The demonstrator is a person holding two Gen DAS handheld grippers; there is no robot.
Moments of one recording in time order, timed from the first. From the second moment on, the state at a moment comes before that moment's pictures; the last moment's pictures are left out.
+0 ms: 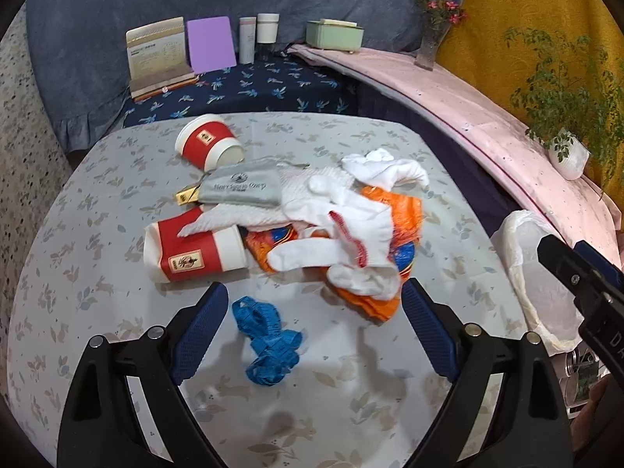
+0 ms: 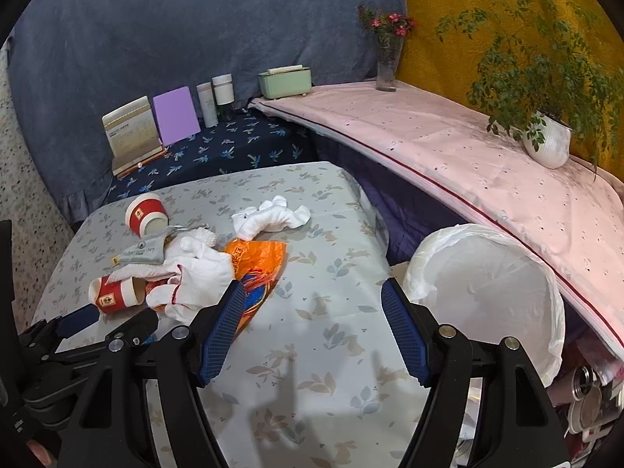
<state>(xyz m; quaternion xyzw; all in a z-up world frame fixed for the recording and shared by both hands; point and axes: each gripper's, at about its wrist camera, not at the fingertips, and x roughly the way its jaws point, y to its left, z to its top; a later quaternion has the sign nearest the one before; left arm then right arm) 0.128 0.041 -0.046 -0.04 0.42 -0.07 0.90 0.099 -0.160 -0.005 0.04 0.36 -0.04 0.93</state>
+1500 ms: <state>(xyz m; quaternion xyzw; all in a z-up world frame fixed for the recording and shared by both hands) 0.143 0.087 -0.077 -0.10 0.47 -0.08 0.87 0.155 -0.091 -0.054 0.02 0.42 0.04 0.91</state>
